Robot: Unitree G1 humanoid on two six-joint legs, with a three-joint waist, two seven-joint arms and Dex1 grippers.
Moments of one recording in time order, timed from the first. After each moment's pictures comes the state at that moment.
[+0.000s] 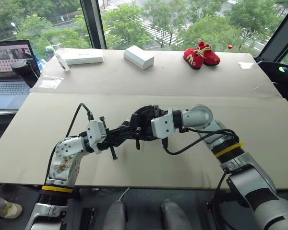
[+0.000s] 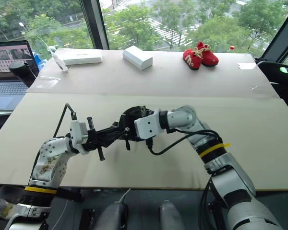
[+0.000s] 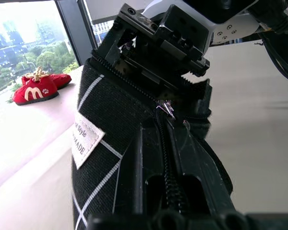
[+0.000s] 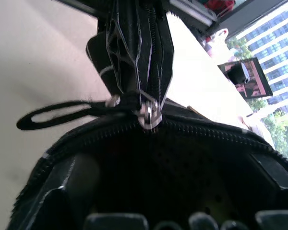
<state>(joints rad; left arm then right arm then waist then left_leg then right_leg) -0.28 0.49 -0.02 0.02 -0.39 -0.17 -1.10 -0.86 -0.47 0.44 0.36 -0.07 -0.50 1.02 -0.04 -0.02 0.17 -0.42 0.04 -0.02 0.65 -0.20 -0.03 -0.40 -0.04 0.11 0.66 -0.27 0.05</state>
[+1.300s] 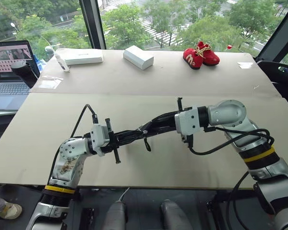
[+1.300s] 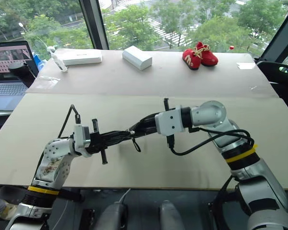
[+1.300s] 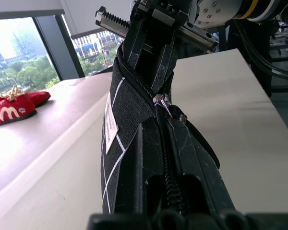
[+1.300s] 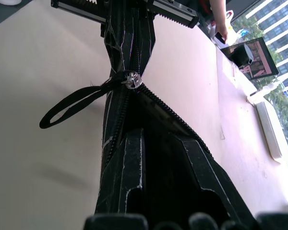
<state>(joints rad) -0.29 0.48 -0.09 0.04 -0.42 -0.21 -1.13 -0.73 -0.69 0.38 0.07 0.08 -0.30 1.10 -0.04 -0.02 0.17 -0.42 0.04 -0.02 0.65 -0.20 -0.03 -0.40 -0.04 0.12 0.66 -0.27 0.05</state>
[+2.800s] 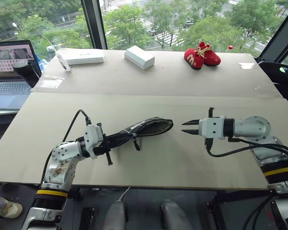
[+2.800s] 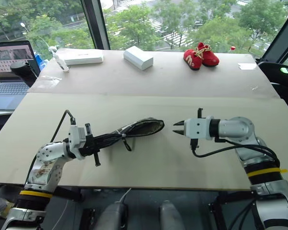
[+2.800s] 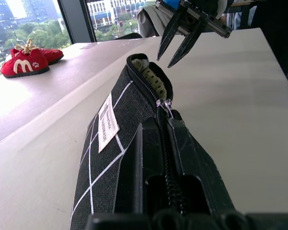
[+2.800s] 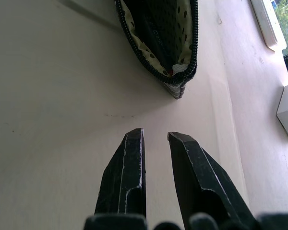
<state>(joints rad) -0.26 0.51 -0.02 0.05 -0.41 -0.14 -1.13 -0.48 -0.79 0.16 0.12 0.03 -0.30 1.06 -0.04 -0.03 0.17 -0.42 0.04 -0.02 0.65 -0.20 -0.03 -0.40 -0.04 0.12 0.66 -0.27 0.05</state>
